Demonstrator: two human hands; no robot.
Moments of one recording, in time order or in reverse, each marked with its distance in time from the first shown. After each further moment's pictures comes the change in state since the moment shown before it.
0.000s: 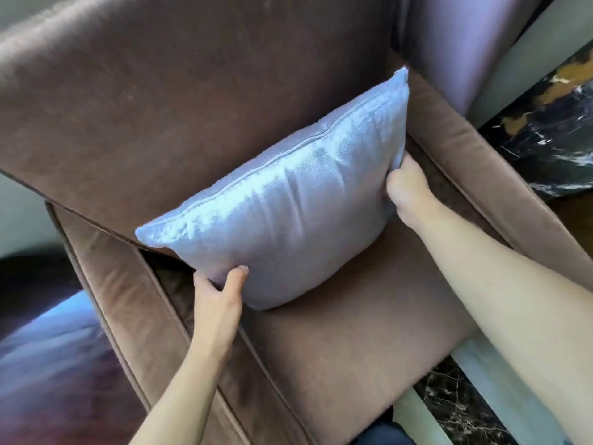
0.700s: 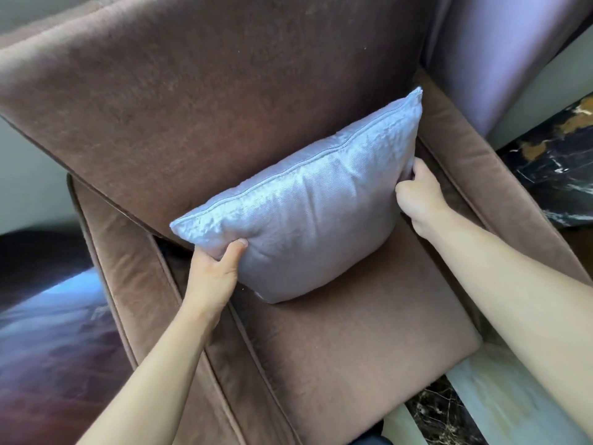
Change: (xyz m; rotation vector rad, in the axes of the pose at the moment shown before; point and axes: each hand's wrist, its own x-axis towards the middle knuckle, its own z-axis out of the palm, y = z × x) left_hand 0.022 0.034 -0.009 -0.091 -0.062 0.279; right_hand 0.000 -0.001 -0.001 -0.142 -0.068 -0.042
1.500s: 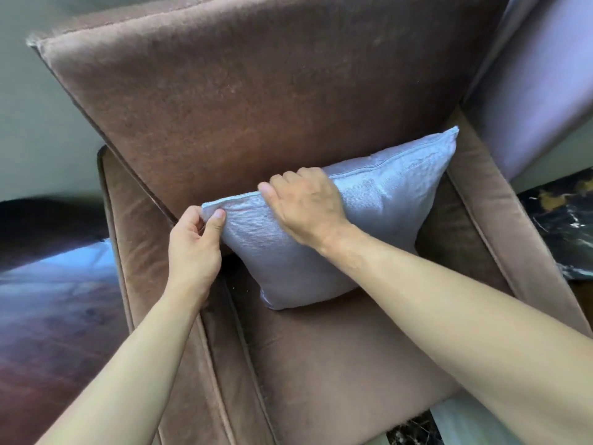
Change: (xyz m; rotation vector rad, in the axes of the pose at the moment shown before) left_hand 0.037 0.006 -0.044 -0.002 0.229 0.084; right_hand -0.081 -0.089 0.161 -0.828 0.042 -1.388
